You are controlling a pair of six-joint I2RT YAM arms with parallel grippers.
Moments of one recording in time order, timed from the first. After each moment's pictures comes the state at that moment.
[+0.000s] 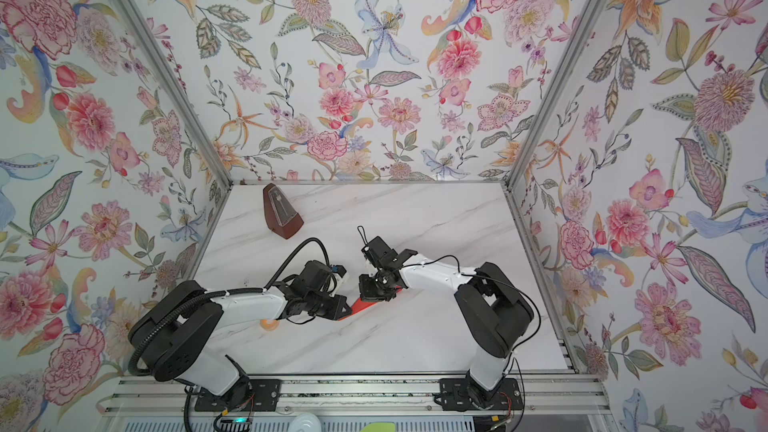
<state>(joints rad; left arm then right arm) -0.70 1.58 0.62 -0.06 0.42 -0.45 0.79 1.77 1.08 -0.52 -0.35 0.62</state>
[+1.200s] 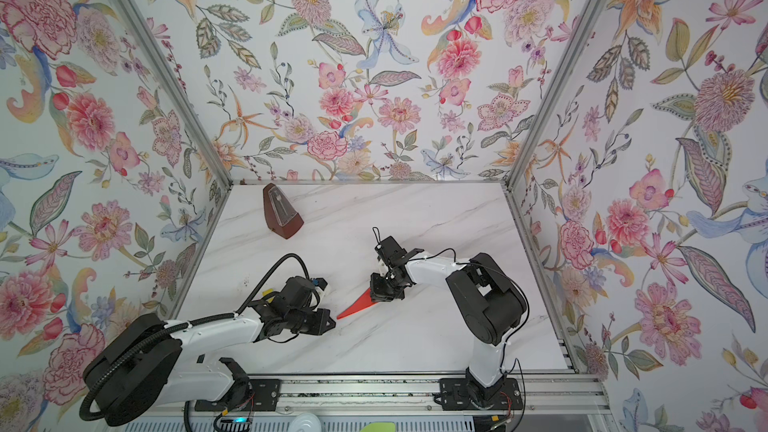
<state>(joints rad) -0.71 1.29 0.42 -0.16 0.33 -0.57 0.67 1.81 1.03 -0.48 -0.40 0.62</state>
